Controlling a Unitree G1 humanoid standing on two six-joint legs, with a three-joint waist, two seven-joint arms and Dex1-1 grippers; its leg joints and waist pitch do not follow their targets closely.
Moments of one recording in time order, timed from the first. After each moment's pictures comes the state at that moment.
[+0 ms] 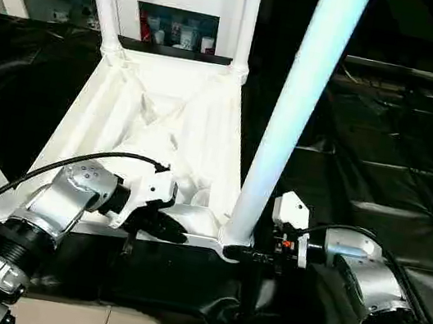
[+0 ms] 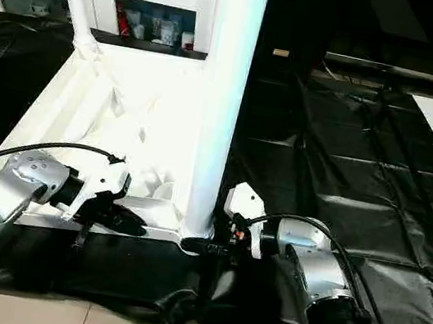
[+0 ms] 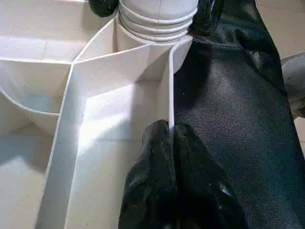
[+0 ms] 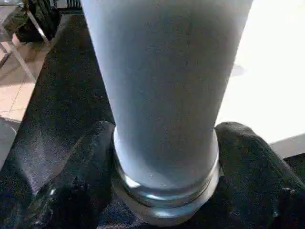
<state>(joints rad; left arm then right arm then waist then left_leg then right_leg) -0.52 0.50 -0.33 0.43 -0.02 0.16 -1.39 -0.43 -0.38 0.26 0.50 0.17 -0.03 1.23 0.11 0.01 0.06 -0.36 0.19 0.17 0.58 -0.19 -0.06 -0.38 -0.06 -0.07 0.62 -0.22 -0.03</state>
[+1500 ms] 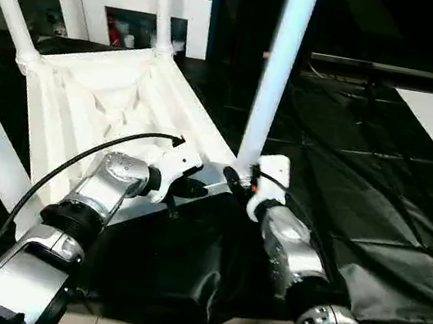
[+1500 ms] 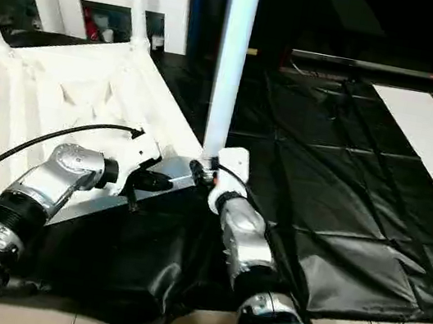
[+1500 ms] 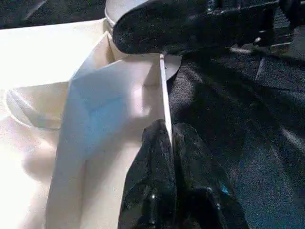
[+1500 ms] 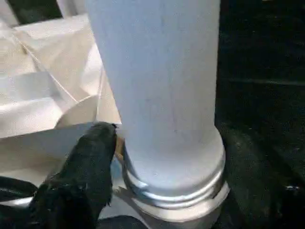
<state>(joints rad) -0.71 0.28 -0.24 0.81 0.08 0.11 -0.95 -0.62 0.04 0.01 0.94 0.12 -0.17 0.31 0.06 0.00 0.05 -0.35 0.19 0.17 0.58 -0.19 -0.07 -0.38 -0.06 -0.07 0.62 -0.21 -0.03</state>
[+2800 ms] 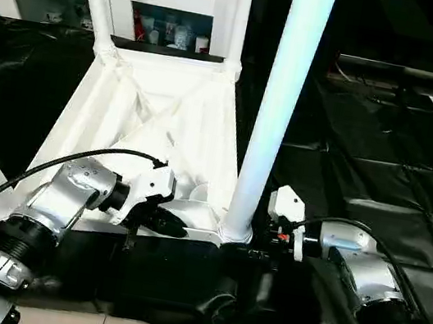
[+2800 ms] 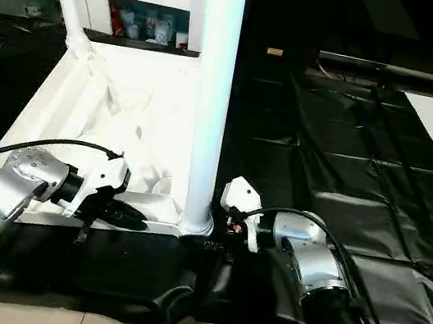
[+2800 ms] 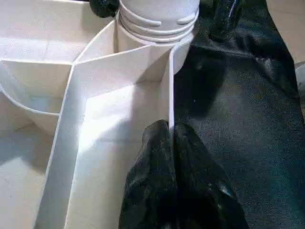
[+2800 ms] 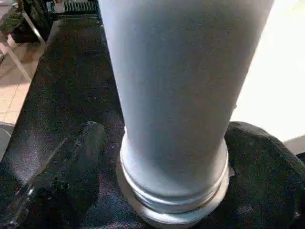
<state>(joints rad) -0.54 0.49 -0.30 0.48 -0.02 0.15 -1.37 -0.48 -0.35 0.25 0.56 0.14 -0.02 1.23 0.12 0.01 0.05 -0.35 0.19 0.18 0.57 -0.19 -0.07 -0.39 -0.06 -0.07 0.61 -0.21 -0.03</state>
